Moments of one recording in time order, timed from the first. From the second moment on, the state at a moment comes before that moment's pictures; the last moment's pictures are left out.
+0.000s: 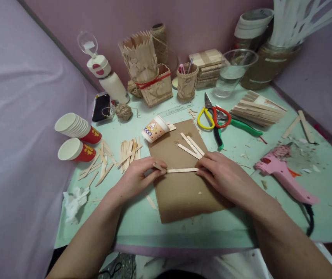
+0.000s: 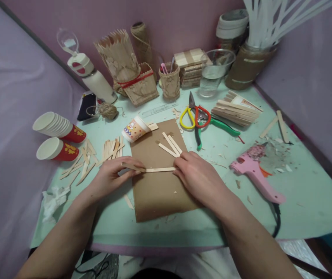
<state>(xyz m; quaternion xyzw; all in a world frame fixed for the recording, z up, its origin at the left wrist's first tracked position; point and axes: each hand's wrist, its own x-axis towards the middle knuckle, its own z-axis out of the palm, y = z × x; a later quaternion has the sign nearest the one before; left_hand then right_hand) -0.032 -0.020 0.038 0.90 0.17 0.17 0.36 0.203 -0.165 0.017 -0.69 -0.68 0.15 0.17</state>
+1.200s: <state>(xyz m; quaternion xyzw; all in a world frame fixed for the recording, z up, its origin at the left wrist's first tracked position) -0.031 -0.020 0.027 0.93 0.15 0.15 0.30 0.203 -0.163 0.018 -0.68 -0.69 0.15 0.19</state>
